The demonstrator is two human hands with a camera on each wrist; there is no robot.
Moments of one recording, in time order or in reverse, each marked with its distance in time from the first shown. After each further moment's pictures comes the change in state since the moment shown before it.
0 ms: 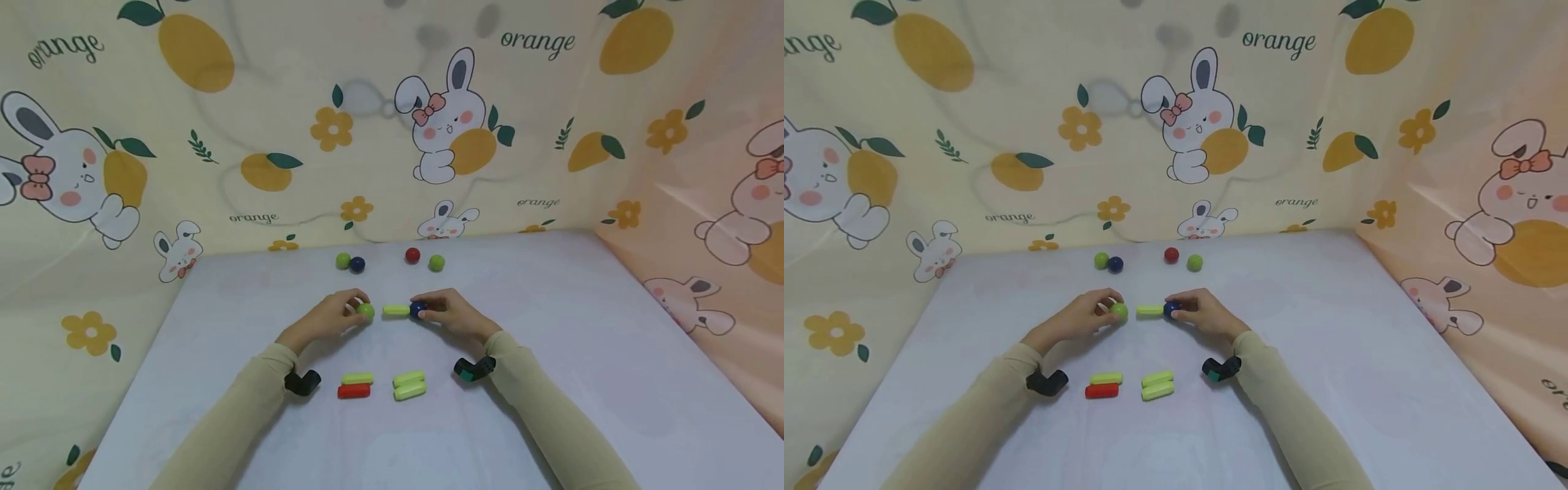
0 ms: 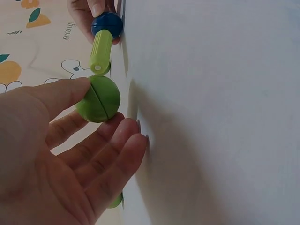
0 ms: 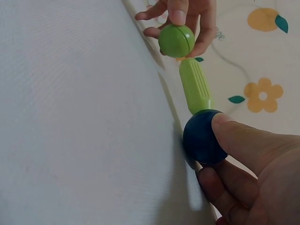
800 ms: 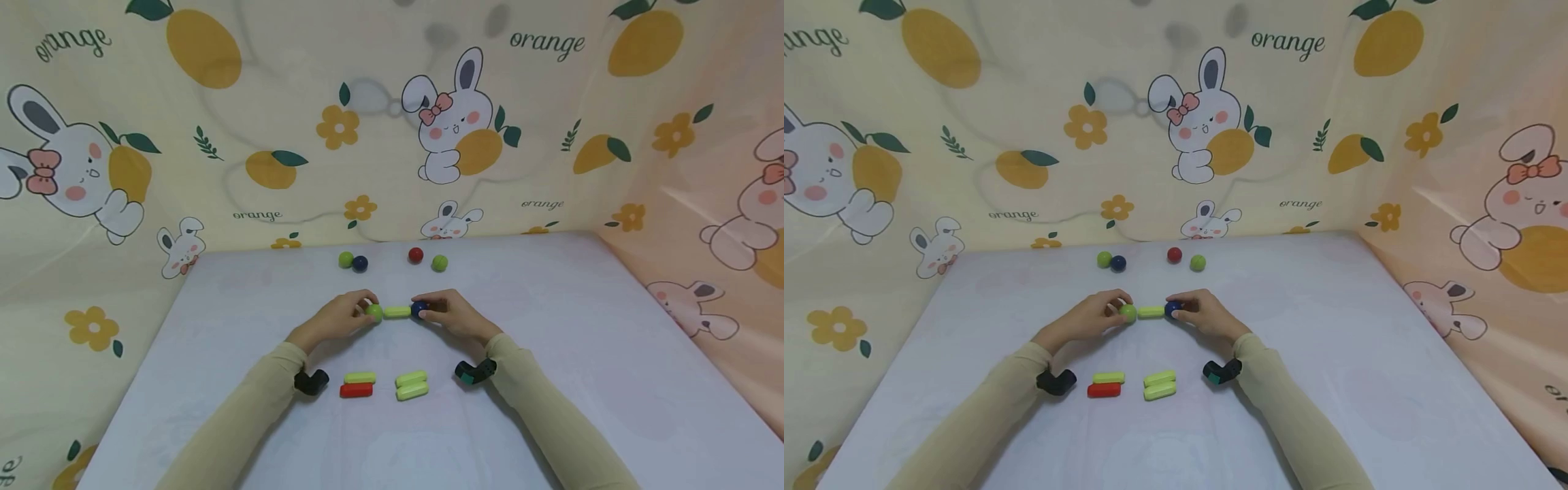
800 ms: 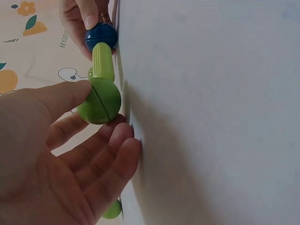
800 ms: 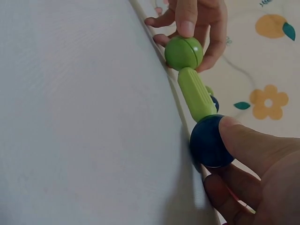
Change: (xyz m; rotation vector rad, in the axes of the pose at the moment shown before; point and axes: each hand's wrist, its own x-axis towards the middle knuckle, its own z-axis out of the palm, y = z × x) left_hand 0.004 0.007 0.007 0.069 0.005 0.048; right_hand 0.004 -0.003 0.004 -0.041 0.014 0.005
